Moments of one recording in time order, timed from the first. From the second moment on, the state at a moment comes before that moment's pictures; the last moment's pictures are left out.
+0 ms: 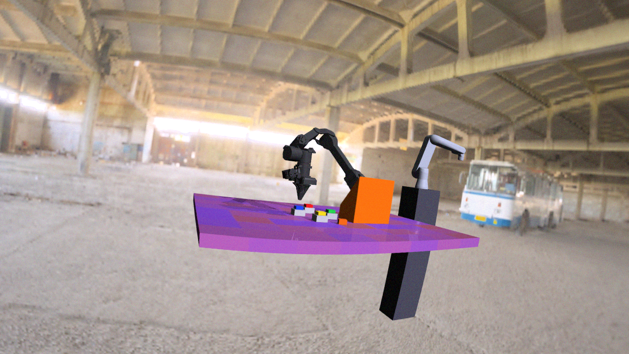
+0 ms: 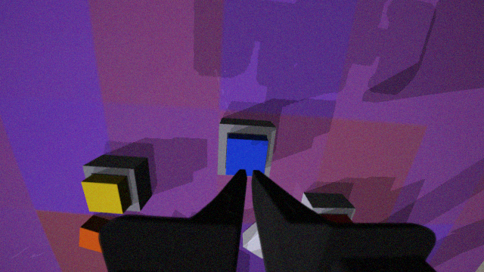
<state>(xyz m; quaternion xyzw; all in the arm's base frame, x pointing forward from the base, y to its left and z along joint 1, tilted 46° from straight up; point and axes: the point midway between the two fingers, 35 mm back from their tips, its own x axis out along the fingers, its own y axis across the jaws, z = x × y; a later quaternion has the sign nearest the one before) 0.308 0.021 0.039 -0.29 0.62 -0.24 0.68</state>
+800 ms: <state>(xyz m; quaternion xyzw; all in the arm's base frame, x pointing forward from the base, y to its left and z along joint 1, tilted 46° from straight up) 0.313 -0.001 0.019 -0.29 0.62 -0.25 0.69</state>
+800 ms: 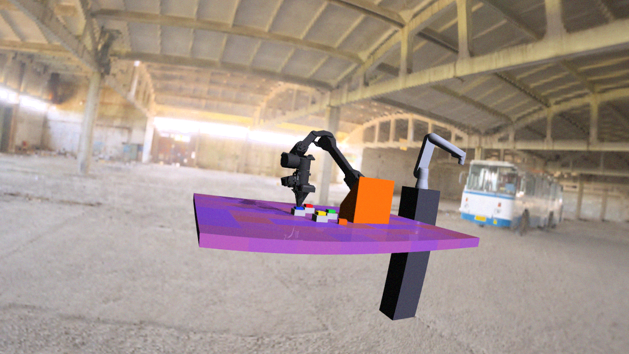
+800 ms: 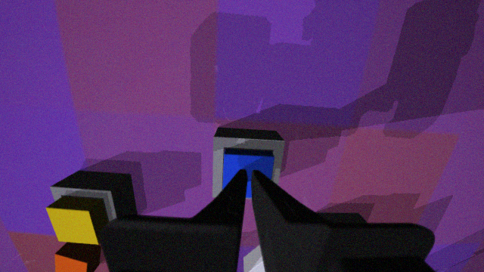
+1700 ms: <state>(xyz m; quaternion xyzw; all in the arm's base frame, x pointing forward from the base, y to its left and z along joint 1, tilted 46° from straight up) 0.308 0.017 0.033 -0.30 0.62 -0.24 0.68</state>
